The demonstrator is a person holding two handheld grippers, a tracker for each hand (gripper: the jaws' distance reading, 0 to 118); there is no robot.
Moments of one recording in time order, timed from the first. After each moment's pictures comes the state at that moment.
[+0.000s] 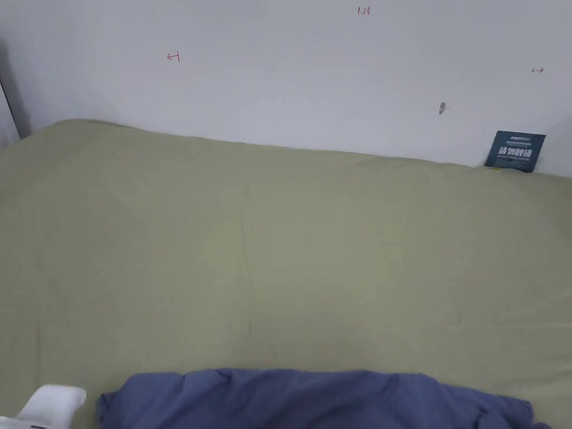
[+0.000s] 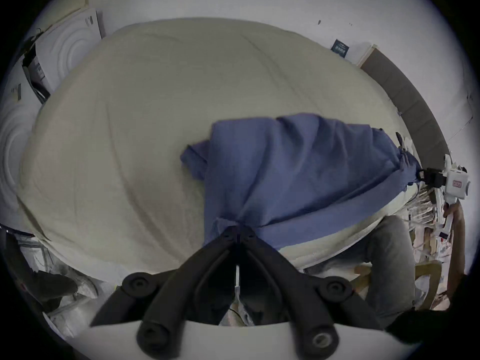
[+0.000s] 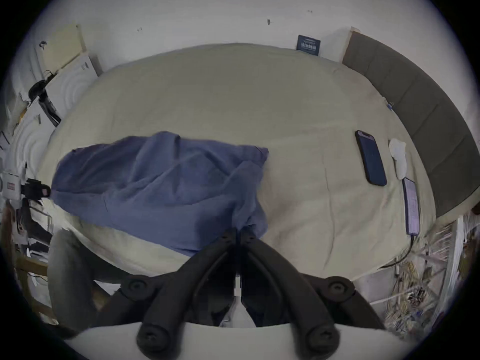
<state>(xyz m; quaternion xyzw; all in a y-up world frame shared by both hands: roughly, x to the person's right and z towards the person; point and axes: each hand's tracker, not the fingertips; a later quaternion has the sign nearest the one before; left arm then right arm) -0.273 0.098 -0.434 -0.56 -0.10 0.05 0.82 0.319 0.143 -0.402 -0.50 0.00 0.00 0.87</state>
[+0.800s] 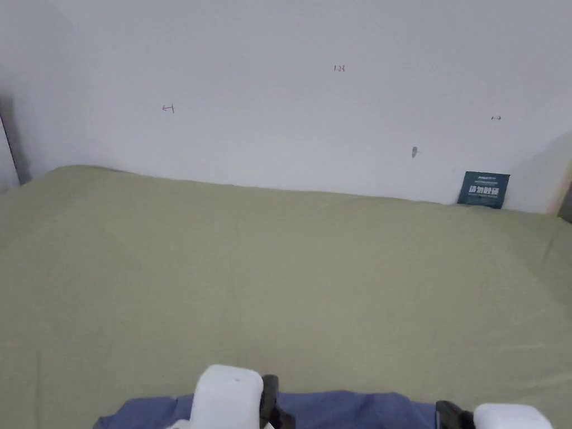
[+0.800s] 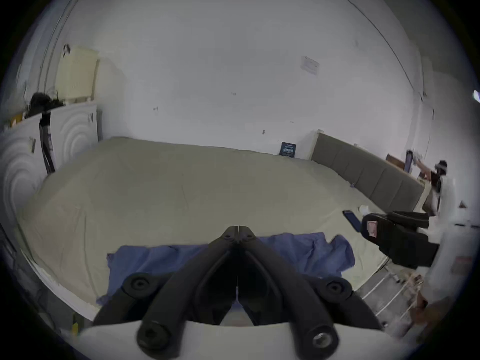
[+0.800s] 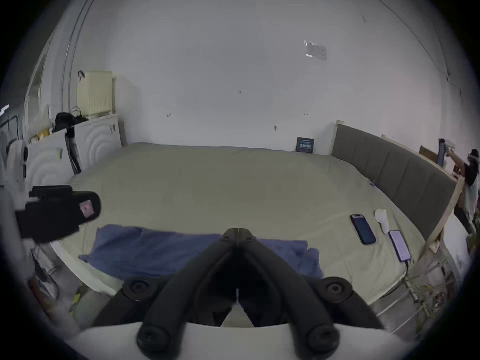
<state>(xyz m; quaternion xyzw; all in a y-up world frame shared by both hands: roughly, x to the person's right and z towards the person) -0.060 0.201 -0.325 -0.20 -0.12 0.05 0.97 0.142 0.217 -0.297 -0.19 -0.02 0.03 0.98</state>
